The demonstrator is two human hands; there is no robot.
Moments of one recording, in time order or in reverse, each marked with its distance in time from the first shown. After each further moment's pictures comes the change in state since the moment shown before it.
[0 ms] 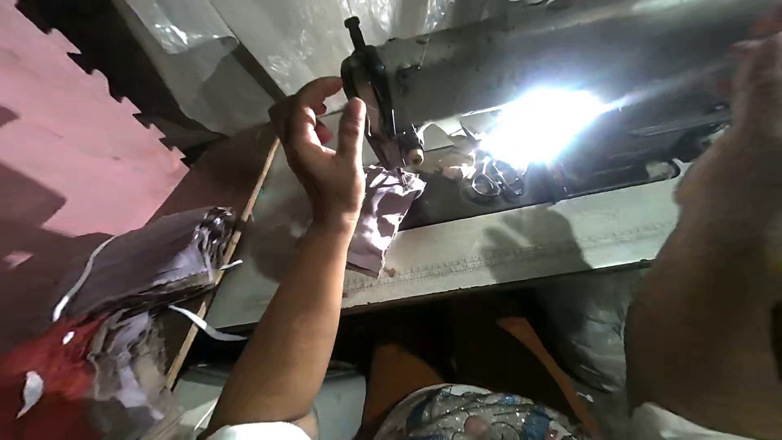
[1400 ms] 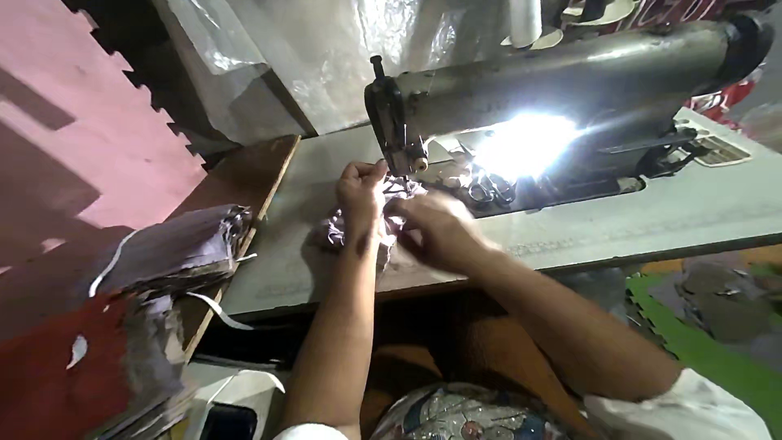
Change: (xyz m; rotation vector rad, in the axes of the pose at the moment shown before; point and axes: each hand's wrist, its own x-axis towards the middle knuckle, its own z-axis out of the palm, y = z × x) left_hand -0.046 0.018 0.004 -0.420 -0.027 -0.739; right_hand -0.093 -0.091 0.138 0.034 -0.614 -0.502
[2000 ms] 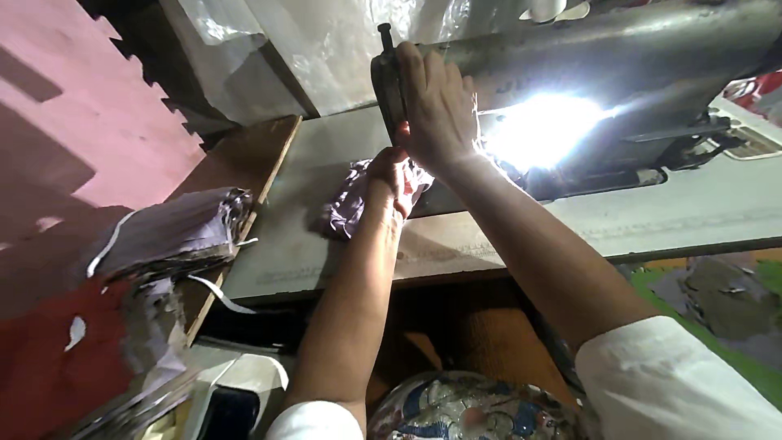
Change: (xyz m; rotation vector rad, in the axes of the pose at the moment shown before) left_hand 0.007 -0.004 0.030 -0.311 -0.070 -0.461; right_hand 0.102 0.043 0.001 -0.469 0.294 0.247
